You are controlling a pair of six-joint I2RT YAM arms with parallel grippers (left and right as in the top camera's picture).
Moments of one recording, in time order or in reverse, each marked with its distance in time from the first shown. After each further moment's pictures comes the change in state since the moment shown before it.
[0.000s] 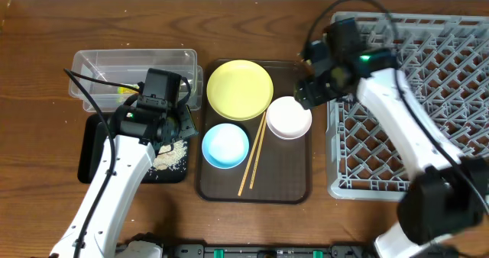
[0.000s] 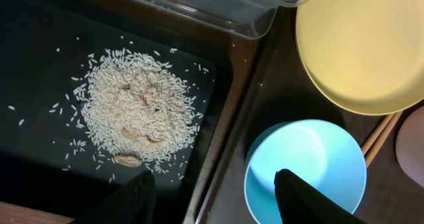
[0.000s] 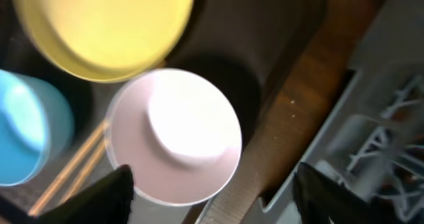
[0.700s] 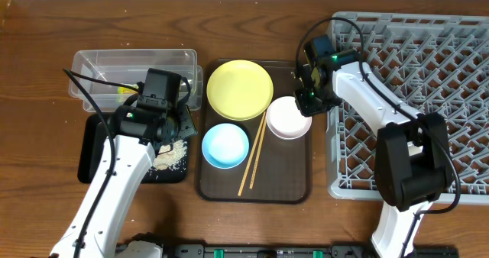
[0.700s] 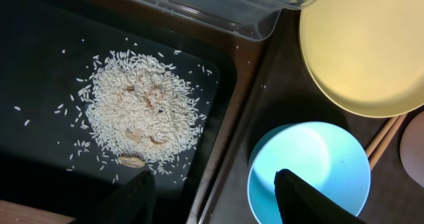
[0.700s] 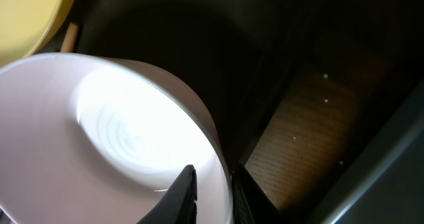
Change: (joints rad) left arm 0.000 0.000 0.000 0.000 -0.011 0.000; right arm 0.008 0.200 -0.001 -0.005 0.045 0.082
